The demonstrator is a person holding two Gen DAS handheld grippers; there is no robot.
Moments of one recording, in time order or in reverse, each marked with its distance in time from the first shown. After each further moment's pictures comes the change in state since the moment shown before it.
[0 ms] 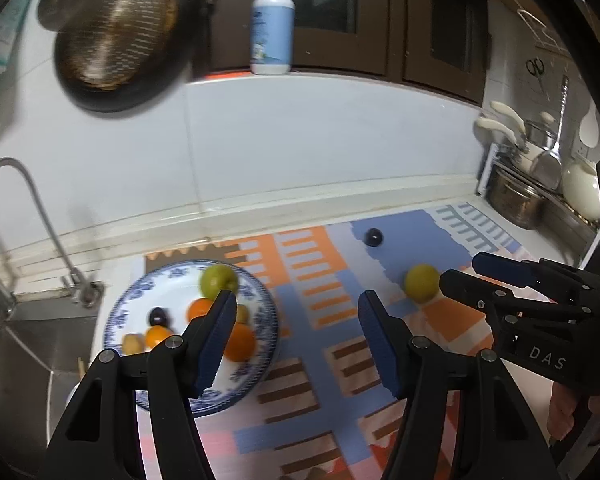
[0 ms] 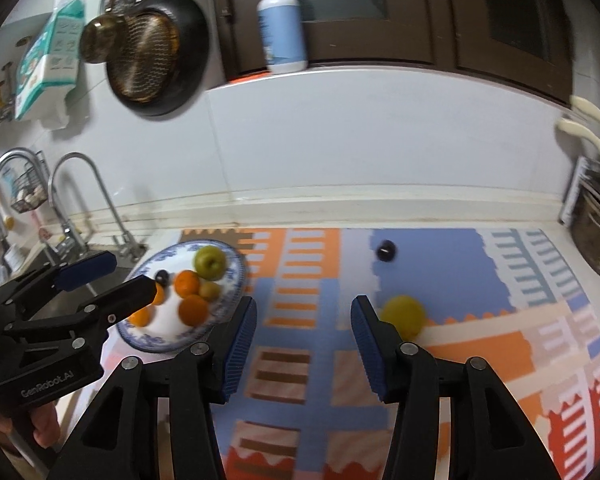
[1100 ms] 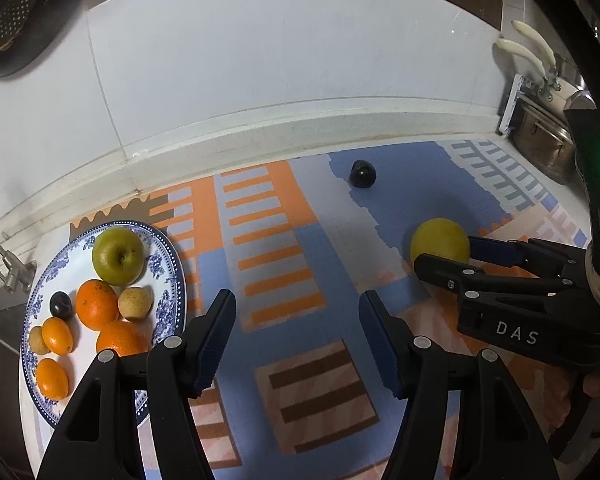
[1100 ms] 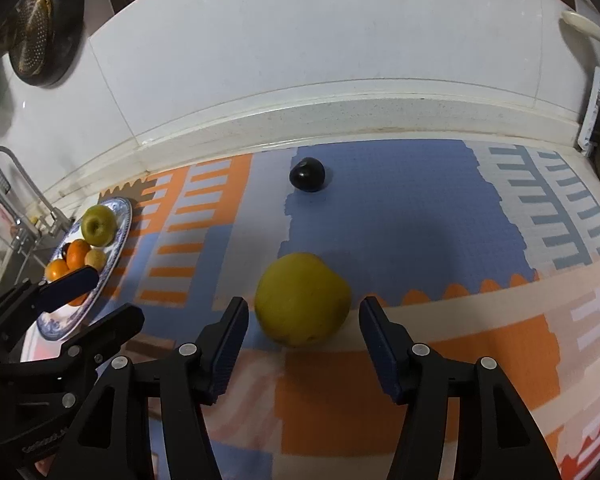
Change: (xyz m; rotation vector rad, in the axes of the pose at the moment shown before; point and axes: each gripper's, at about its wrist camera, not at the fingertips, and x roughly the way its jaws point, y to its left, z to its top) left arm 0.128 -0.056 -0.013 0.032 0.211 0.042; right arm 0.118 -0.100 -0.022 0.087 0.234 0.001
